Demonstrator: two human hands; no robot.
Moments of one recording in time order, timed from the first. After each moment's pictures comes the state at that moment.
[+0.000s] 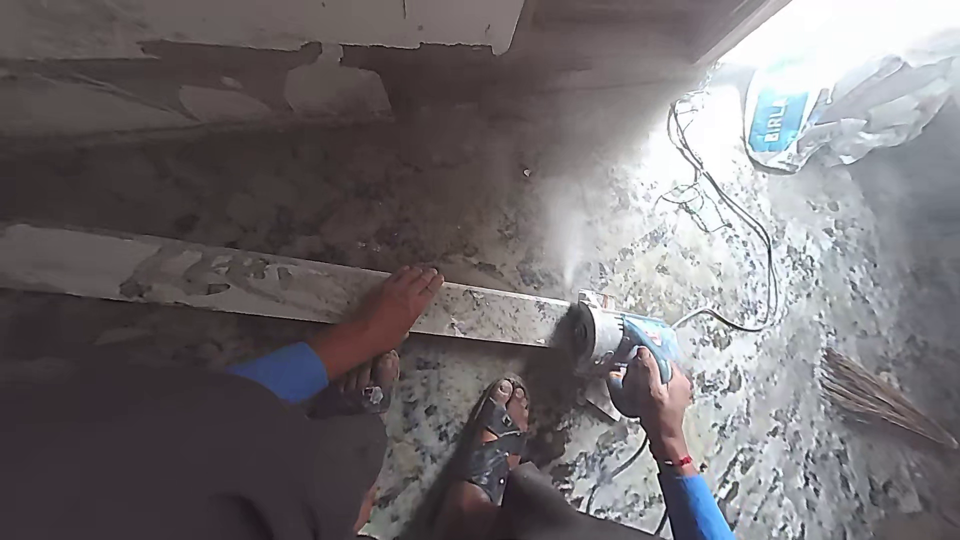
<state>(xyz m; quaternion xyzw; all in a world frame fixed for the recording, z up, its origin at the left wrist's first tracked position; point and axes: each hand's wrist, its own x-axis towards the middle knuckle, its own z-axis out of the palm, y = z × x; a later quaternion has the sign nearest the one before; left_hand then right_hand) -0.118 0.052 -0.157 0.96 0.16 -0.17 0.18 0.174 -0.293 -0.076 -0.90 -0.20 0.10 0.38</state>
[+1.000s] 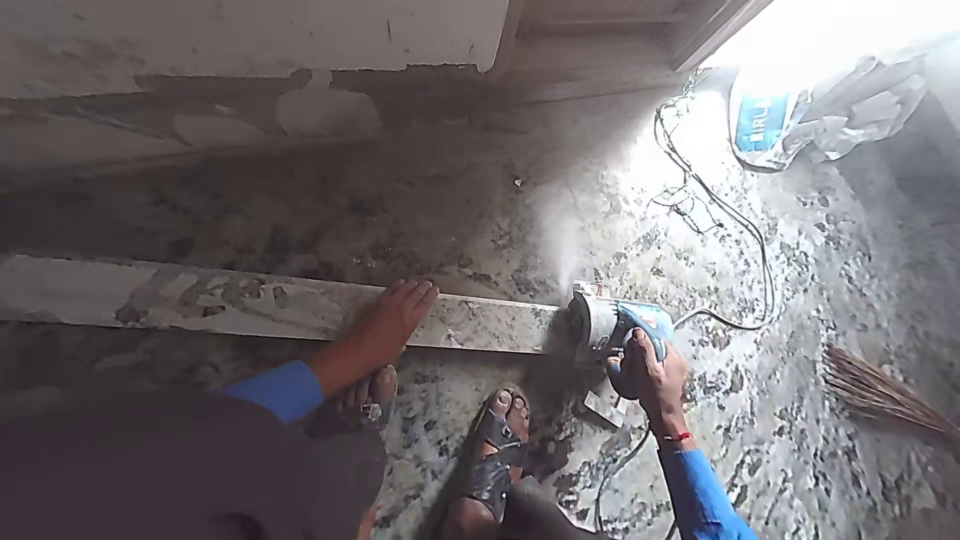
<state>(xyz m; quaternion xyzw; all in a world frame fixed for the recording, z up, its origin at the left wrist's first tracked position) -0.113 0.051 -0.148 0.95 0.17 -0.19 0.19 0.197 -0.269 -0.076 -0.88 -0.22 0.13 0.40</state>
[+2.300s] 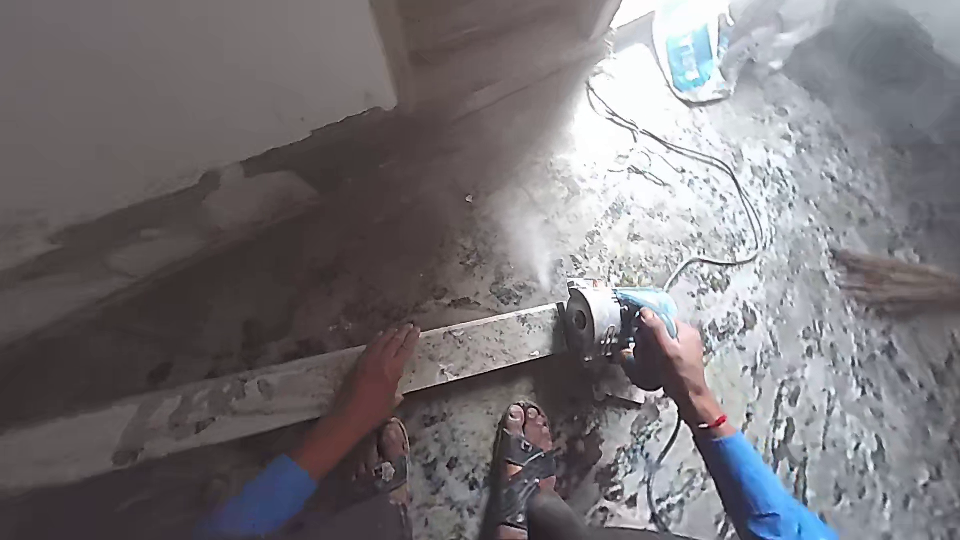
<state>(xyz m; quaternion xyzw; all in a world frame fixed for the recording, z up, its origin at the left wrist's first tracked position) -0.116 0.048 -0.155 0.96 0.16 -0.15 0.17 0.202 -0.289 -0.049 -0.88 -0.11 0.15 0.43</state>
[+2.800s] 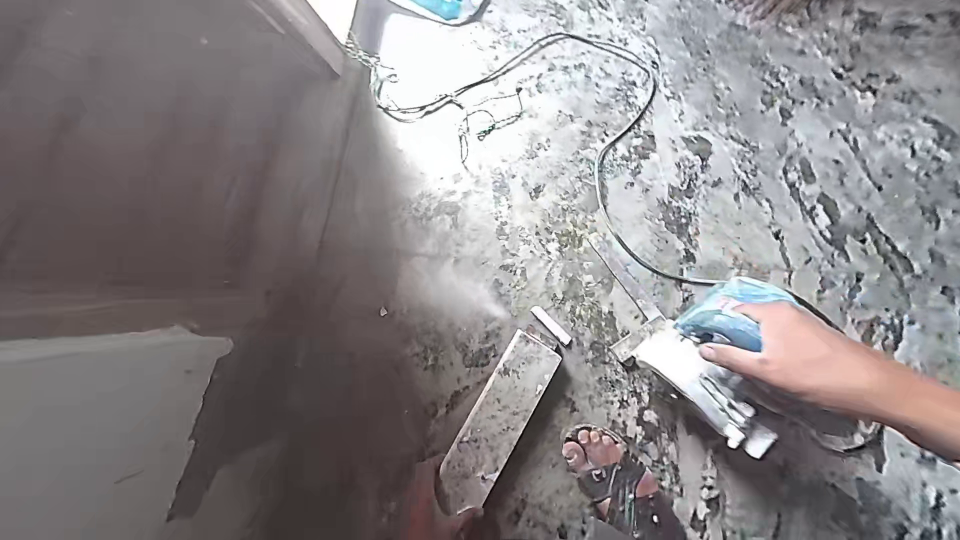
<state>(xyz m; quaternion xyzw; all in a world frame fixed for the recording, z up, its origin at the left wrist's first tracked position) -0.058 0.070 -0.136 0.93 0.16 -0.29 0.19 0.176 -0.432 0.007 -0.90 0.08 0.35 0.25</state>
